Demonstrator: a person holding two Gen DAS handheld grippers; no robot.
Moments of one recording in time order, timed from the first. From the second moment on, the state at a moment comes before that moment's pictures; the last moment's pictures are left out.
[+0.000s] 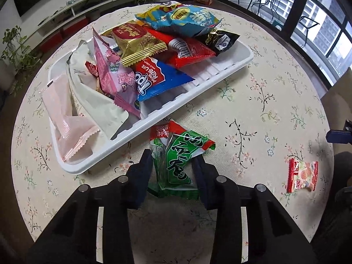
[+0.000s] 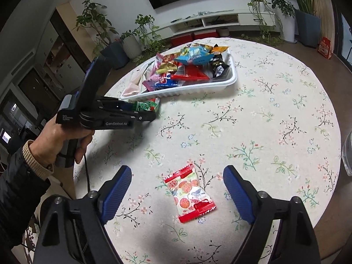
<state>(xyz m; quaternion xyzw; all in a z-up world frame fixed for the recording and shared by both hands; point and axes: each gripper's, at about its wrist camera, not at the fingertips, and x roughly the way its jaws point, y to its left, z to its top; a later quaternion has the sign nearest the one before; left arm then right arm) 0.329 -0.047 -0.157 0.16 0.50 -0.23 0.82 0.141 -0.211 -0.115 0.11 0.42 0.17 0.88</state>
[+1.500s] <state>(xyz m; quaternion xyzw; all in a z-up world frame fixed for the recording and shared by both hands) 0.162 0.032 -0.140 -0.02 0.46 -0.23 0.86 0.161 -0.177 -0.149 -0.07 0.52 0.20 0.83</state>
